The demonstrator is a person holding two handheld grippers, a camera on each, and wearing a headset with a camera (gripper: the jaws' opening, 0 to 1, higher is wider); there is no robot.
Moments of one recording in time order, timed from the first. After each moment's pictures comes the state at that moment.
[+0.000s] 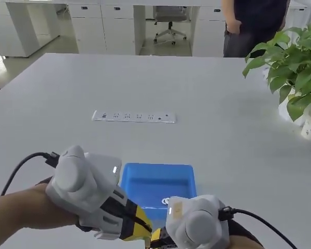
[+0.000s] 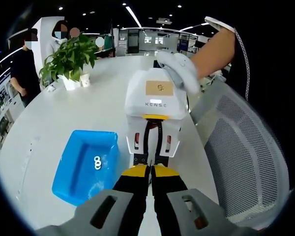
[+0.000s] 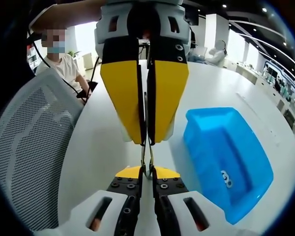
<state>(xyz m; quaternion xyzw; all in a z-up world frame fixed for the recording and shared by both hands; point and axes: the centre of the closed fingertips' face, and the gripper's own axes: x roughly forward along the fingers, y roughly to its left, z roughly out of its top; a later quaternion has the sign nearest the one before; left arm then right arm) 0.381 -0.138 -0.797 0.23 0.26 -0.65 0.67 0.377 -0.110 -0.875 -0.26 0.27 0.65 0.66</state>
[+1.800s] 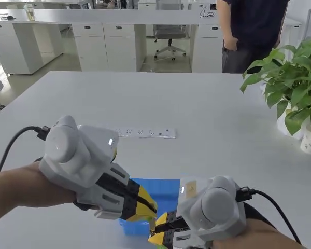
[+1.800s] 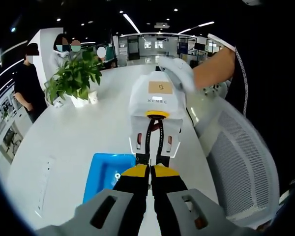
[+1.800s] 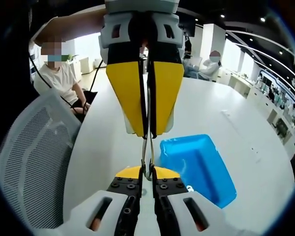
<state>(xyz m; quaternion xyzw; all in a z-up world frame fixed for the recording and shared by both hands) 0.406 -0.143 -0.725 0.24 0.22 -0.65 0.69 0.407 -0.114 -0.803 -0.26 0.22 0.64 0.68</state>
